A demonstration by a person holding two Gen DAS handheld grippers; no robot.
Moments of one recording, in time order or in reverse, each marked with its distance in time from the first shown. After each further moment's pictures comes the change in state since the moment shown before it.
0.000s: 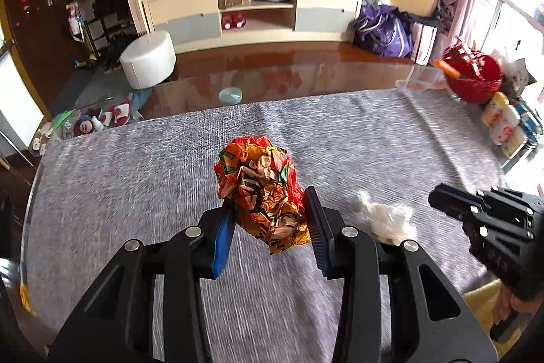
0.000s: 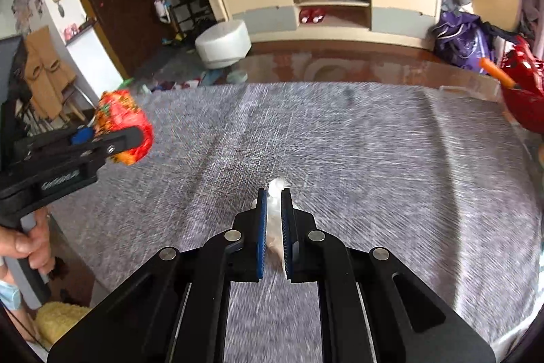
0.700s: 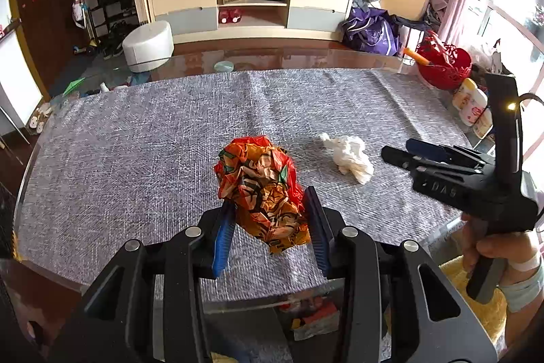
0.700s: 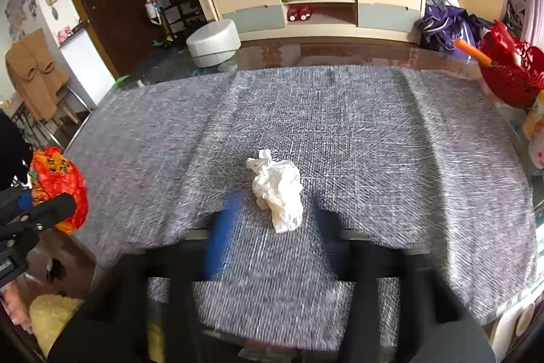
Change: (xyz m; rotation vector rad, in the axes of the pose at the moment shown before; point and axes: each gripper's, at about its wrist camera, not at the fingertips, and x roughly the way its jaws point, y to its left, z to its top) left arm -0.050 -0.010 -0.074 -0.040 0.012 -0.051; right arm 0.015 -0.007 -0.029 0.022 0.021 -0.036
